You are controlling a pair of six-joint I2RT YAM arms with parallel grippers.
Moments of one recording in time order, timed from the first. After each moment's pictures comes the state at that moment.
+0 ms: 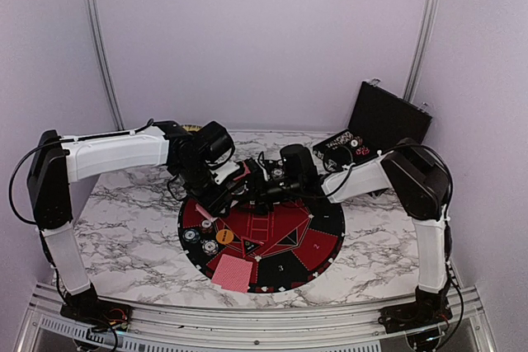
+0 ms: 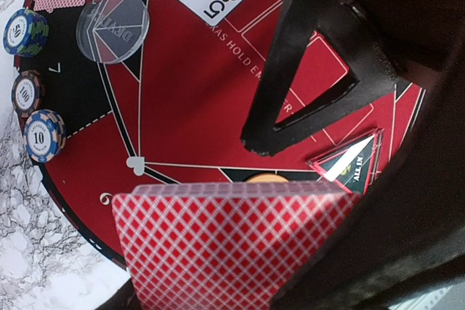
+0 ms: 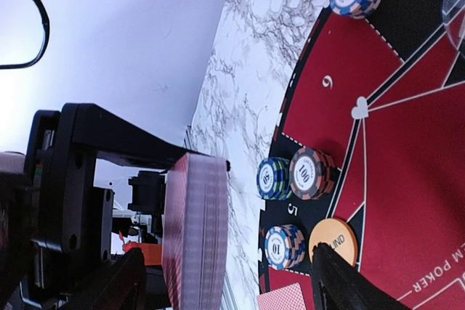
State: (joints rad) left arm -0.80 1.84 1.50 -0.94 0.04 -0.02; right arm 0.76 2.11 1.26 0.47 -0.85 0.99
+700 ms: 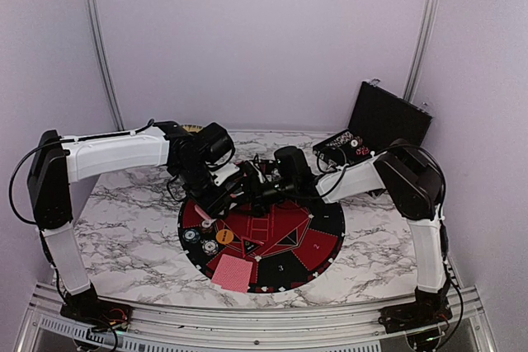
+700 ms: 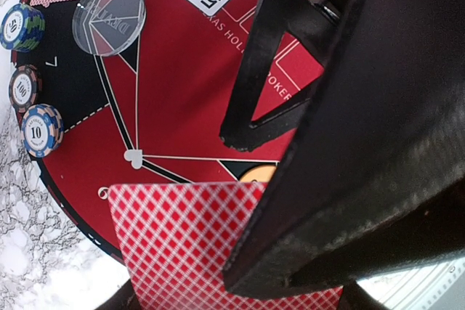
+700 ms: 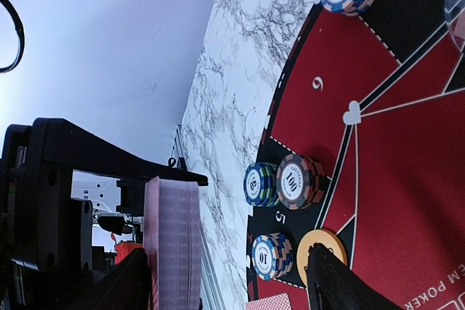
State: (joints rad) left arm -0.80 1.84 1.50 -0.96 0.03 -0.01; right arm 0.77 2.17 1.31 0.43 -0.84 0.97
